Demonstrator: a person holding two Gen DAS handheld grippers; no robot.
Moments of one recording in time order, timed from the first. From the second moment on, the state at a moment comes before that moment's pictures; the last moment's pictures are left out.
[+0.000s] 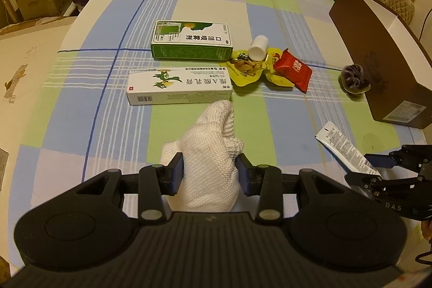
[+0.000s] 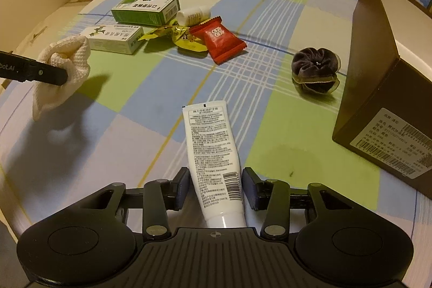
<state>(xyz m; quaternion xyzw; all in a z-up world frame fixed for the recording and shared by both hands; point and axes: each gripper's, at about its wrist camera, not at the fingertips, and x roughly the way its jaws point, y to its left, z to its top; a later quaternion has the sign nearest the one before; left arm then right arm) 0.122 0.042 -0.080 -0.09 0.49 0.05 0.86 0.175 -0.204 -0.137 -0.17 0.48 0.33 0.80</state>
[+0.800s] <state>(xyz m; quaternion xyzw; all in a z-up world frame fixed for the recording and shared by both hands) 0.125 0.003 -0.068 -0.07 0.49 0.03 0.87 0.175 -0.231 -0.125 -0.14 0.48 0.34 0.79</state>
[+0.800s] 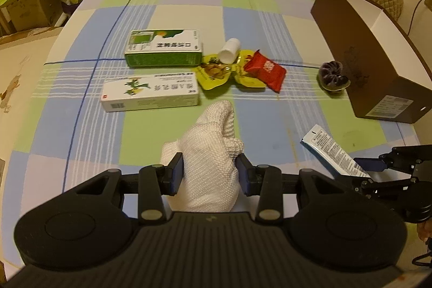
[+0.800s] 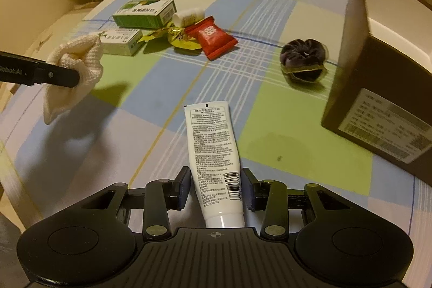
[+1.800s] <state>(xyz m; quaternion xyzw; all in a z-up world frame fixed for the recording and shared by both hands) 0.250 -0.196 0.023 -0.01 0.37 -0.17 0.91 0.272 -0.410 0.021 0.07 0.38 0.24 0.89</state>
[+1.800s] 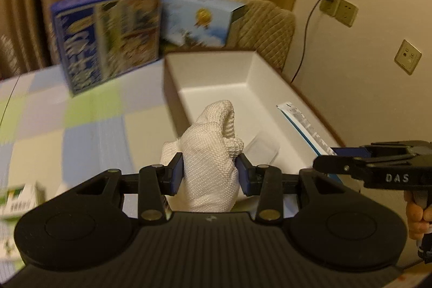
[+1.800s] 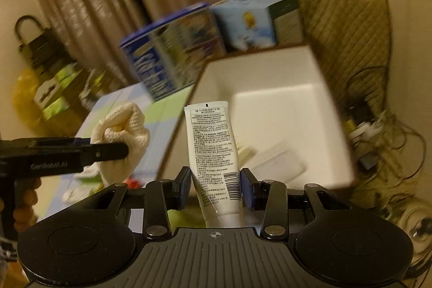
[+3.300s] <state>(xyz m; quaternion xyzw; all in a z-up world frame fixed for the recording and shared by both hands) 0.457 -0.287 -0.059 0.04 0.46 -0.13 0.88 0.476 -0.398 -0.068 -0.05 0.46 0.19 0.87</state>
